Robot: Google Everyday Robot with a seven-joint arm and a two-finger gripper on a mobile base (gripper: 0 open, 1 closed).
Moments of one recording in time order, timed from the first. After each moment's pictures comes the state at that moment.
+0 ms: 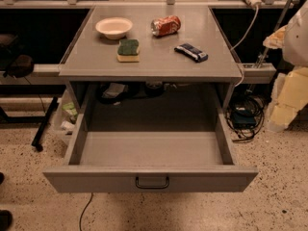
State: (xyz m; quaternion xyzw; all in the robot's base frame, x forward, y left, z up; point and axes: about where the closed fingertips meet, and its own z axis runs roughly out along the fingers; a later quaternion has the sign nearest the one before) arm 0.438 -0.217 0.976 -0.60 0.78 -0.03 0.16
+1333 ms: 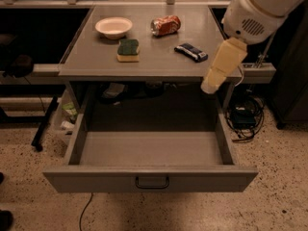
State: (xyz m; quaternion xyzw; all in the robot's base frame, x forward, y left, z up) arm 0.526 -0.143 0.983 -0.56 0.79 -0.01 0.23
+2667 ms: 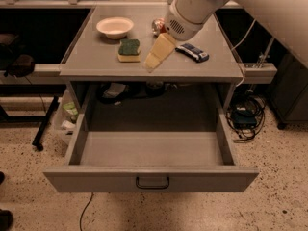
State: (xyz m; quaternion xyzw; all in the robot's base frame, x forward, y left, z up) arm 0.648 -0.042 0.938 -0.47 0.84 0.03 0.29
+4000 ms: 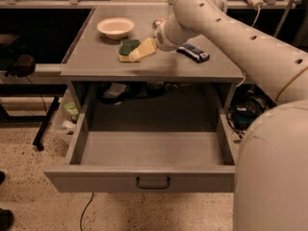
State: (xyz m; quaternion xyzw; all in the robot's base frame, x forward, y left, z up) arm 0.783 -0.008 0.851 -0.28 0.88 0.14 0.35
